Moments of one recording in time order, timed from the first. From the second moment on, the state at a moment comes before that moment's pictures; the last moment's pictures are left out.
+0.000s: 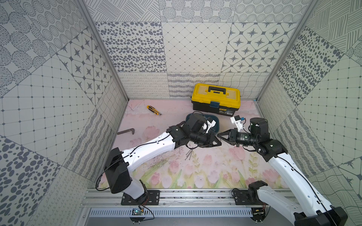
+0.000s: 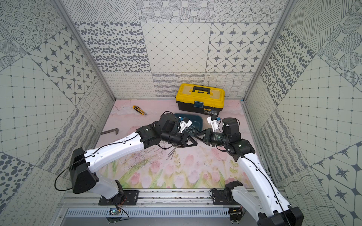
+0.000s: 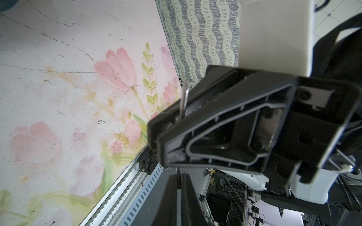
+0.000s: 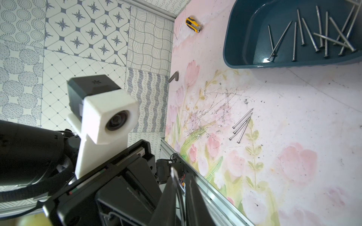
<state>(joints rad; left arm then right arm) -0.89 1.56 1.38 -0.41 0.59 -0.87 0.29 0.94 0.90 -0.53 -0.78 0.80</state>
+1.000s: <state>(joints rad) -0.81 1.33 1.32 -0.56 0.49 -0.86 0.29 1.20 1.07 -0.54 -0.69 0.66</state>
